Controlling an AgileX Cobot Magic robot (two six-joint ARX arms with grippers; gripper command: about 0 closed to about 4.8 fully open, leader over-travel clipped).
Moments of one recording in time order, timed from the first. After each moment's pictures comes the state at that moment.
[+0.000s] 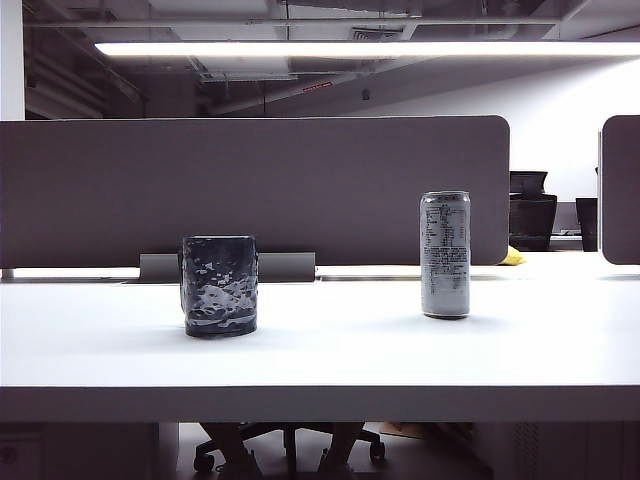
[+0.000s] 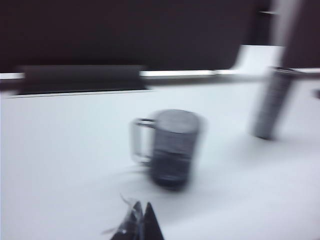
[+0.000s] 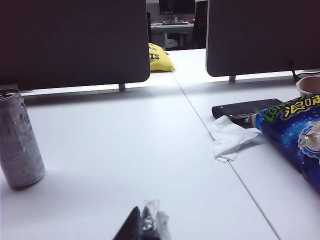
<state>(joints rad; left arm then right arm) -0.33 0.00 0.01 0.02 0.04 -0.04 -0.14 0.00 0.01 0.03 -0.02 0.05</state>
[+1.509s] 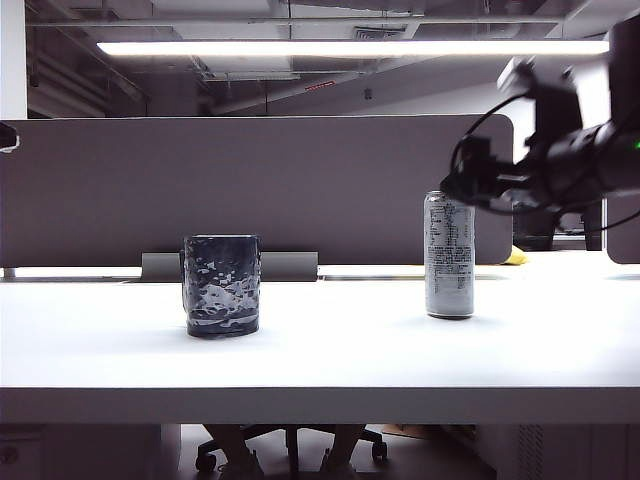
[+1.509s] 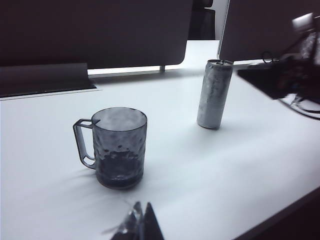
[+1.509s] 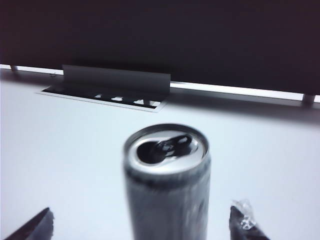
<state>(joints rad) -0.42 0.00 0.01 0.02 0.14 -0.04 0.23 1.74 0.63 1.11 -0.20 0.04</state>
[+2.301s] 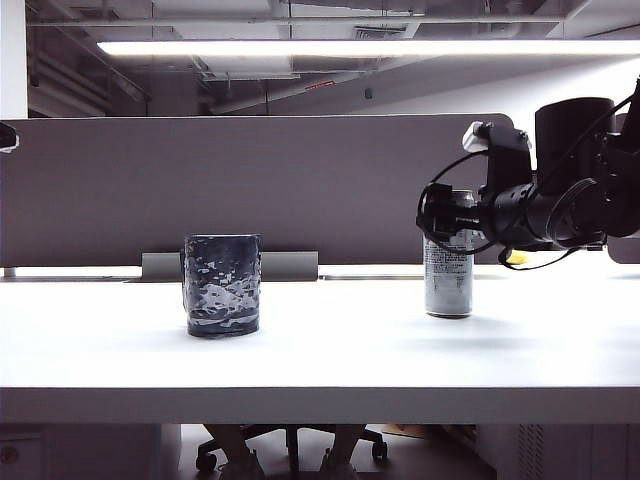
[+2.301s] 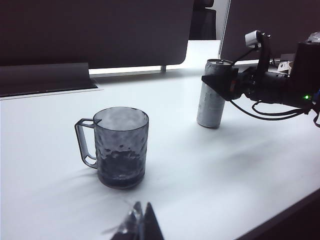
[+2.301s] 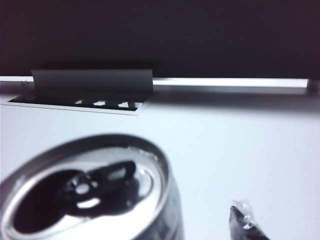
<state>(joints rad) -0.42 0.00 0.01 0.02 0.13 -0.04 0.23 2.06 0.94 1.13 -0.16 0.12</state>
